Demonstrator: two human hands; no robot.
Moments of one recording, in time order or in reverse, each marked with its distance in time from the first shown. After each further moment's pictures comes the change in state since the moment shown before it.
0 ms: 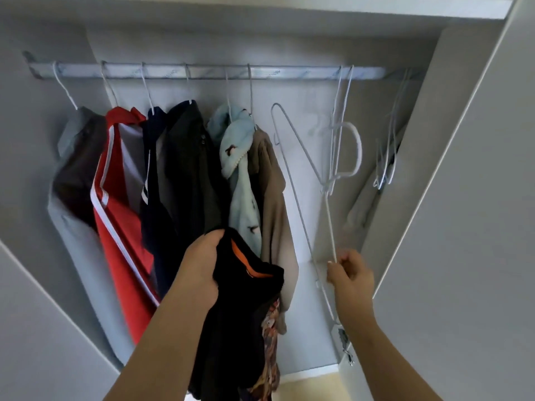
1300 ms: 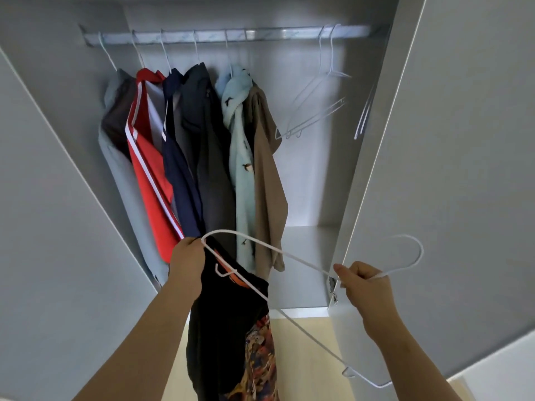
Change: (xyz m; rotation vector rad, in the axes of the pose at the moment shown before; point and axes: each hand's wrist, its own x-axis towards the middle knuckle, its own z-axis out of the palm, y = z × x) left_hand -0.136 -0.117 -0.031 0.504 0.475 0.133; right_hand -0.115 0.029 -0.172 0.012 -0.216 0.287
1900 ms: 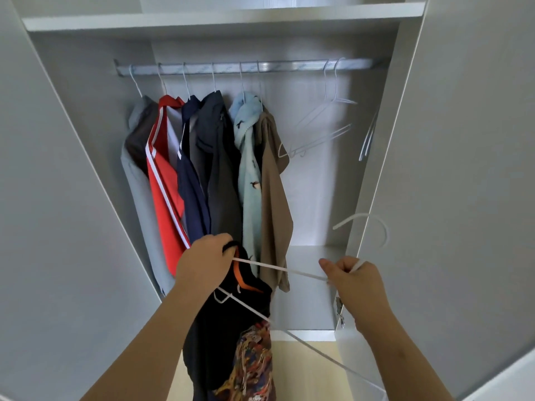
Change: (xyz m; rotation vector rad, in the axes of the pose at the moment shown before) left_hand -0.032 0.025 -0.011 0.851 -0.077 0.740; right_hand -0.013 -0.048 0.015 -0.195 -0.069 -0.131
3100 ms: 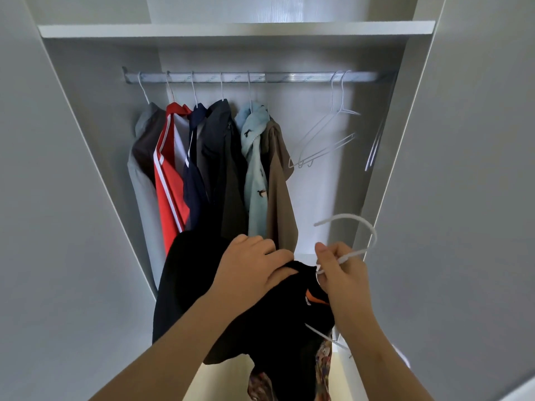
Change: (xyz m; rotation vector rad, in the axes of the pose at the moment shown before) left_hand -0.007 0.025 -0.012 0.125 0.245 0.746; right_hand -0.012 -0.038 0.046 0.277 0.042 -0.170
